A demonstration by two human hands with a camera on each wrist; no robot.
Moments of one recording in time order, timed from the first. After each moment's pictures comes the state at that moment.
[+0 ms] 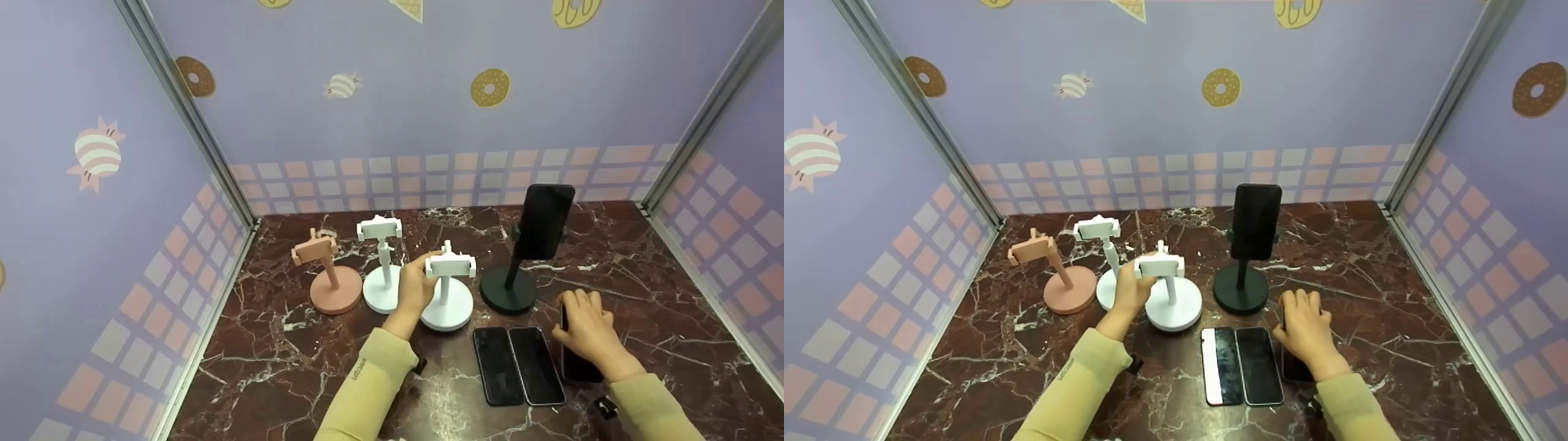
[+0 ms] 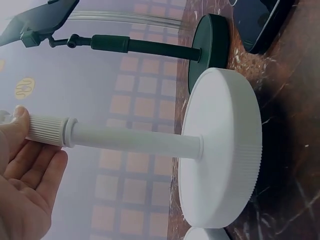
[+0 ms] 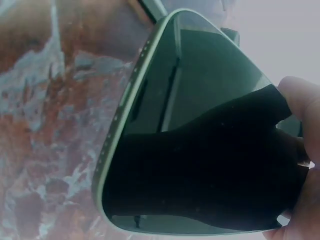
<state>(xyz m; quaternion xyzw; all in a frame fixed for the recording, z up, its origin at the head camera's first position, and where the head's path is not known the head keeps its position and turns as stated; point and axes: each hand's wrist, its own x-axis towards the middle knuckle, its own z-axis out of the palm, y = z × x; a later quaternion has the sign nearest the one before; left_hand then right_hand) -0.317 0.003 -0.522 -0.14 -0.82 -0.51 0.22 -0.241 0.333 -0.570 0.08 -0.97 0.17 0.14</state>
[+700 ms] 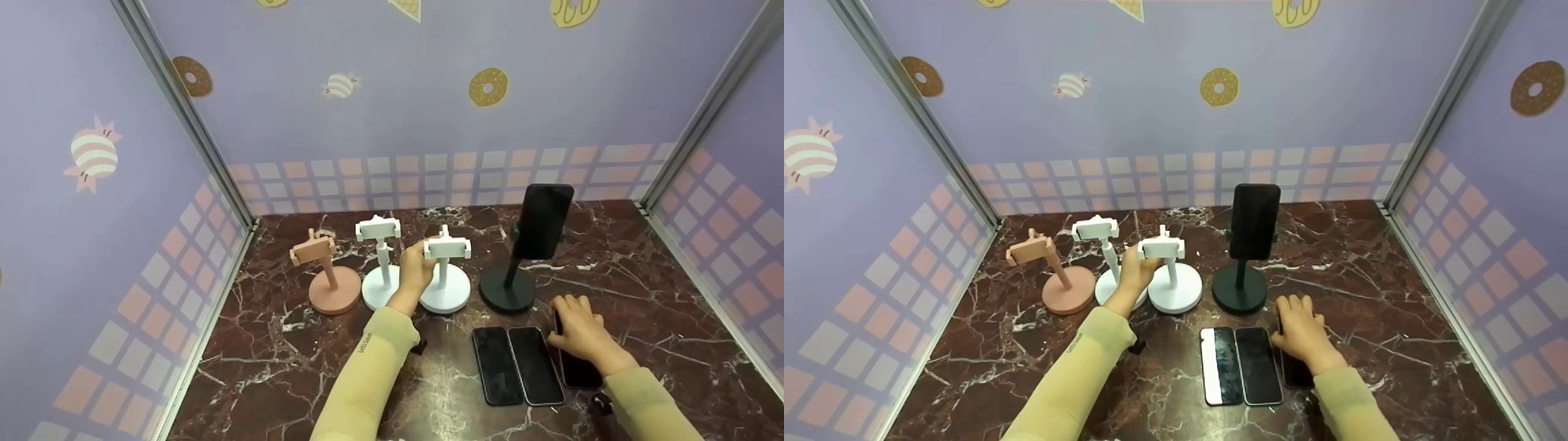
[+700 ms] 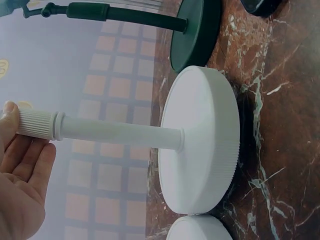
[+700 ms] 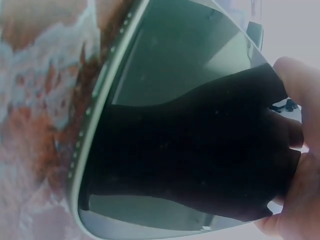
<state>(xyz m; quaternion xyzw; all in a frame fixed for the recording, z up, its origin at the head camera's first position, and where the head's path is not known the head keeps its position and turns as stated) -0.359 0.008 -0.524 -0.12 -0.84 -0.49 0.20 -0.251 0.339 -0.588 0.11 -0.97 0.18 0.08</state>
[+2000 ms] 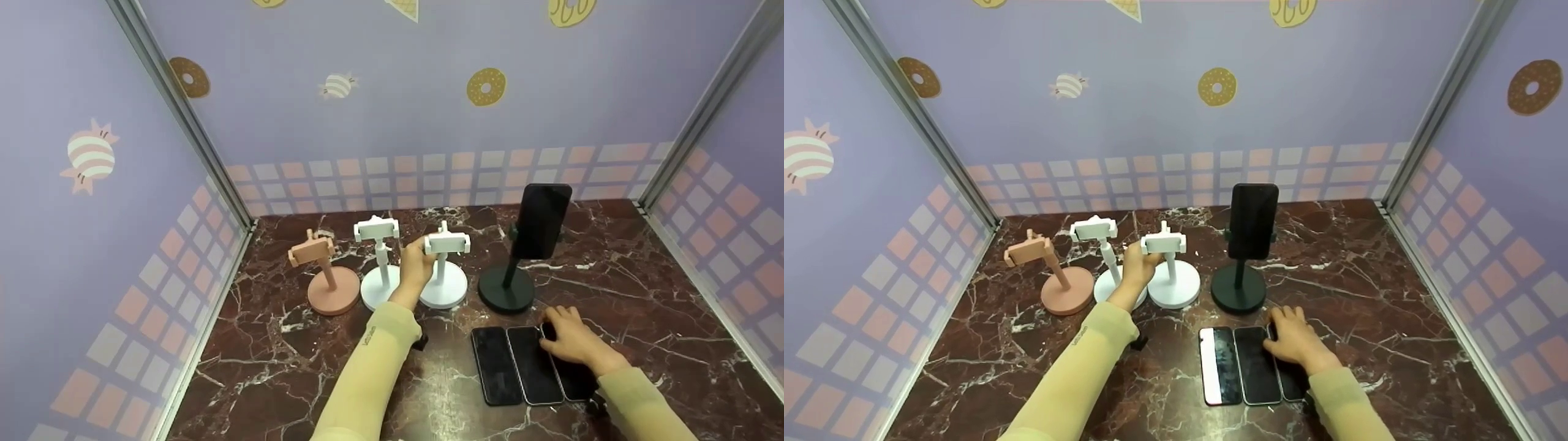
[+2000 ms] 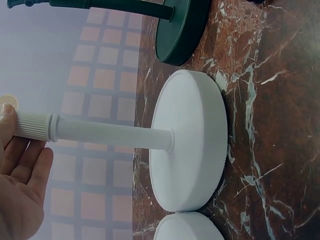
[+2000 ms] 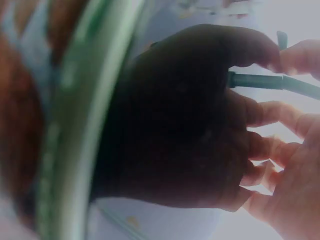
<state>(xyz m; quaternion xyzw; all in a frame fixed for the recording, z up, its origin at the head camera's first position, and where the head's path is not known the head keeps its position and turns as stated) -0.375 0.012 -0.536 -0.11 -0.84 -0.49 0.21 -0.250 0.336 -0.608 0.15 -0.97 0.21 0.03</state>
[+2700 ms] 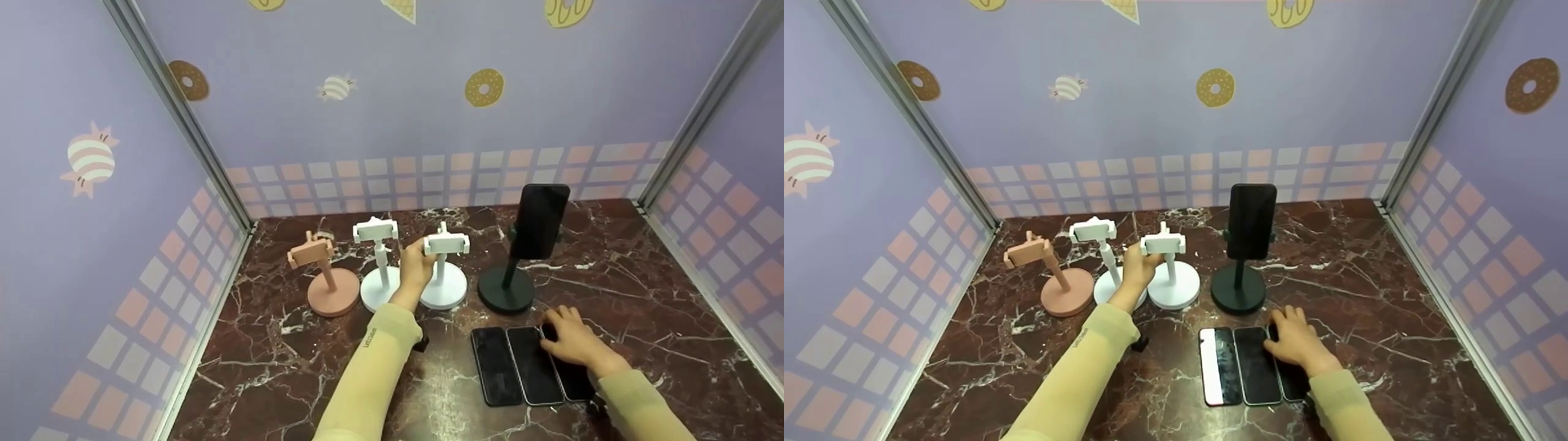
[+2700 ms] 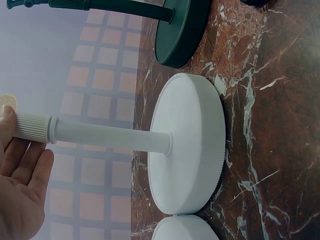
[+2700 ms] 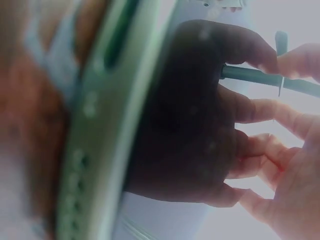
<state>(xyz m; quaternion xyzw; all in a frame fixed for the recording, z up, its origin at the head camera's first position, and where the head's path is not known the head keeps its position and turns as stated) -0.376 0.015 -0.537 -0.10 -0.84 -0.49 0.21 -0.247 0.338 -0.607 0.13 -0.97 0.21 0.02</state>
